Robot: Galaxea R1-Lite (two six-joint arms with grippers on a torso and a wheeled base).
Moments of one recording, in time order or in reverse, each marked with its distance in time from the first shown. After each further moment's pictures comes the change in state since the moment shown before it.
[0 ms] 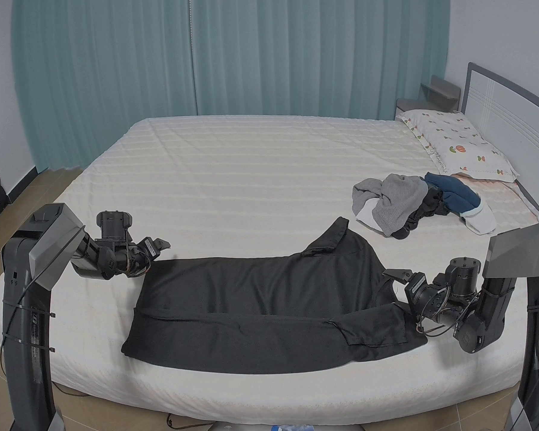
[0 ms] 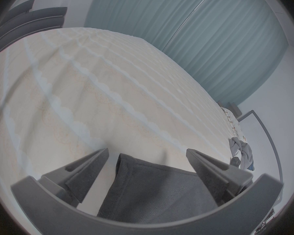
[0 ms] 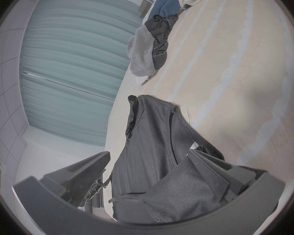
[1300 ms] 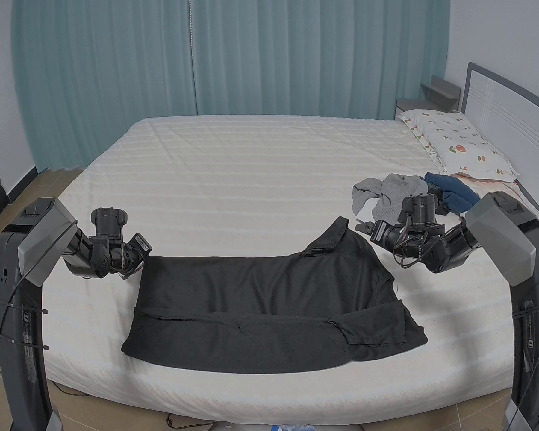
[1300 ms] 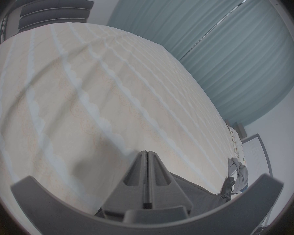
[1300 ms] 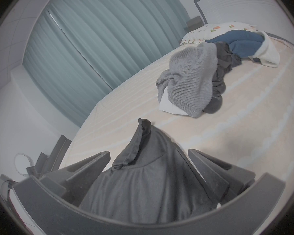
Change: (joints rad) left arm 0.006 -0.072 0.079 0.005 0.095 -0.185; right arm 0.037 0.113 -0.931 0.883 -0.171 -0.524
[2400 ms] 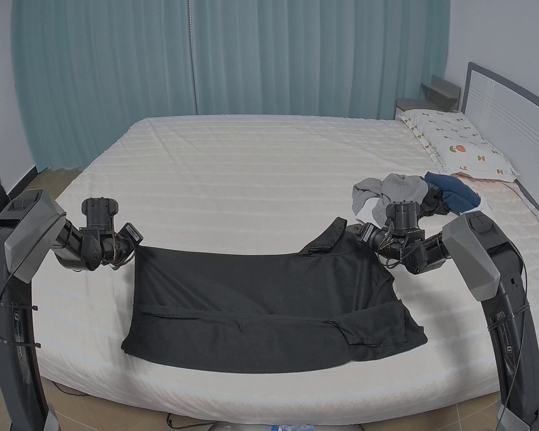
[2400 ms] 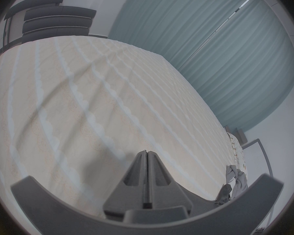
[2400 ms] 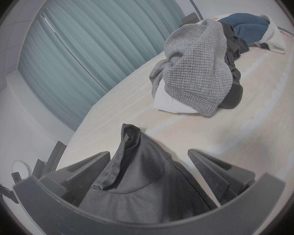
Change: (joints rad) left arm 0.020 -0.071 0.025 -0.005 0.047 0.008; right arm 0.008 0.231 -0.337 0.084 -0.024 0.056
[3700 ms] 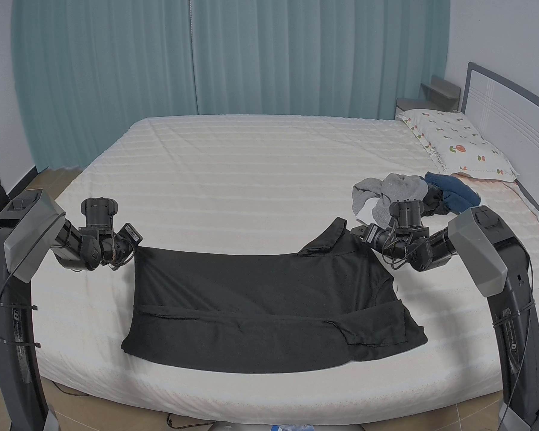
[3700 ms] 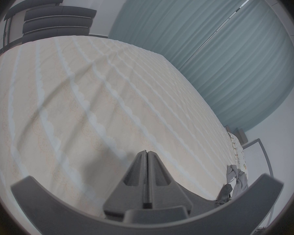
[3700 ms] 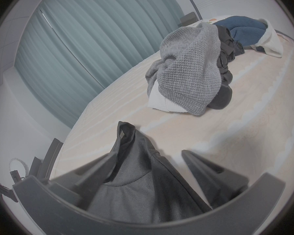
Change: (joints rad) left arm 0.003 -0.001 0.000 0.008 -0.001 0.003; right arm -0.011 -0.047 0.054 0.045 -0.009 -0.025
